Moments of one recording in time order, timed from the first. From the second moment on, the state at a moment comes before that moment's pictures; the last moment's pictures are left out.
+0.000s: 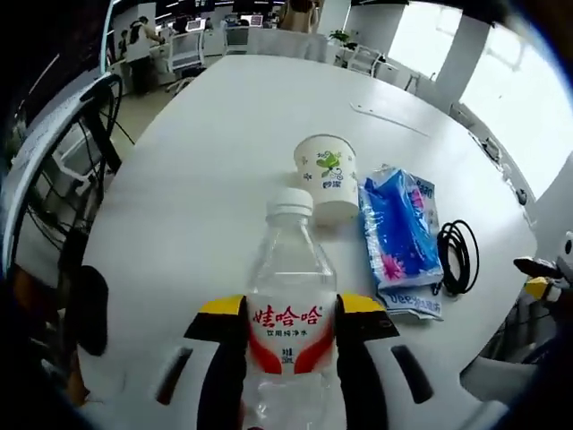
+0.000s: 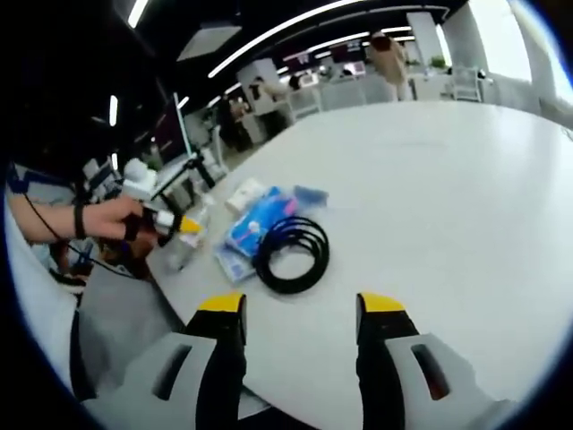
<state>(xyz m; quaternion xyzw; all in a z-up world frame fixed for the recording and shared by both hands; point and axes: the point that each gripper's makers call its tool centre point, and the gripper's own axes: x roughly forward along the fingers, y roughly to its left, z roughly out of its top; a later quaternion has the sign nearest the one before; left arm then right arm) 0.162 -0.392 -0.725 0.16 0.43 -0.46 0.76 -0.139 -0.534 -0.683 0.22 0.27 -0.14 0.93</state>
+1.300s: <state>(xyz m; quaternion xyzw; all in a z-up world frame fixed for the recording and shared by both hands) 0.159 -0.365 -0.683 0.17 0.33 -0.48 0.79 -0.135 -0.523 -0.686 0.22 0.28 -0.12 0.93</state>
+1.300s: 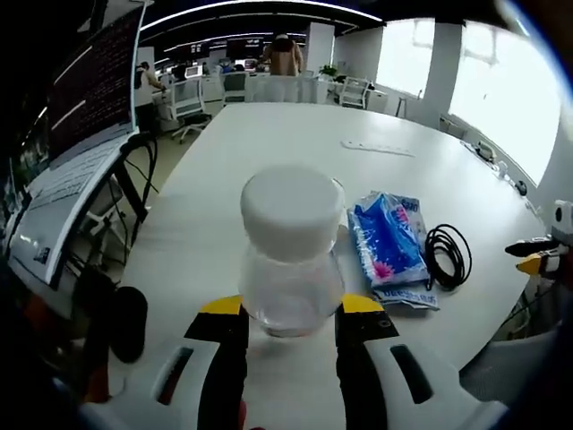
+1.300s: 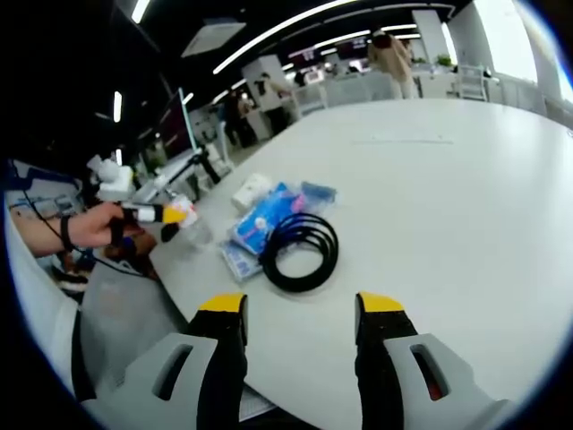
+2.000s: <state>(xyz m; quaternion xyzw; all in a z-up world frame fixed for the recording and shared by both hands) 0.184 -0.381 -0.687 0.18 0.31 -0.46 0.81 -0.129 -0.518 -0.684 0.22 0.29 -0.11 0.93</state>
